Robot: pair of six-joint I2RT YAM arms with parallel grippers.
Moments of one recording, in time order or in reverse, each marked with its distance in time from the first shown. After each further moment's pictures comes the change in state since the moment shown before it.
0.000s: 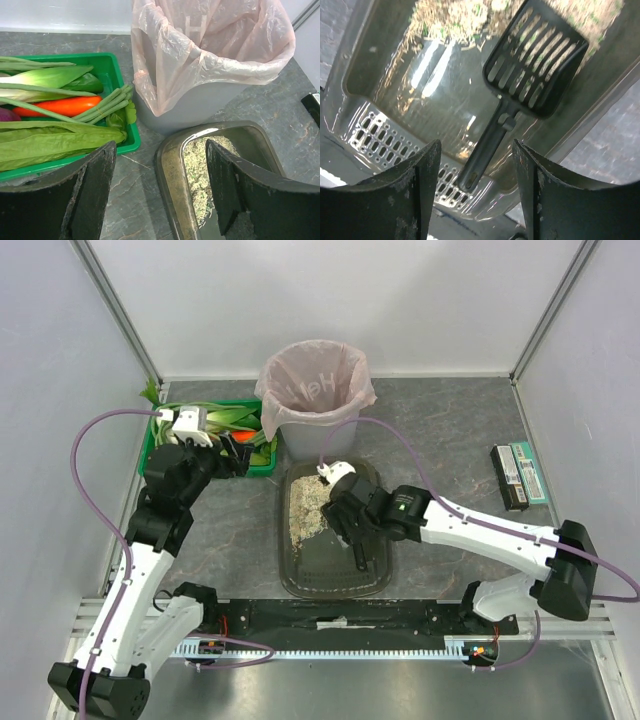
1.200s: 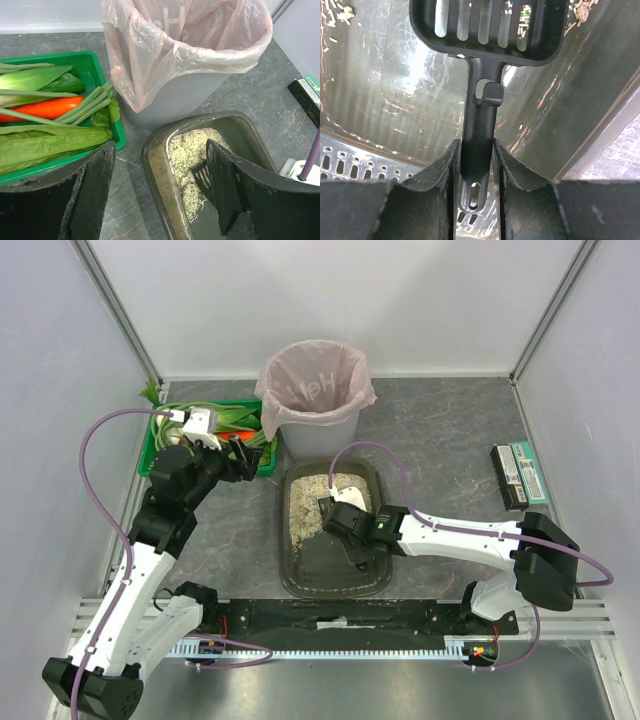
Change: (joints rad) left arm -0.068 -0.001 -0.002 0.002 0.005 0.006; right arm 0.090 0.111 -0.156 0.002 0.090 0.333
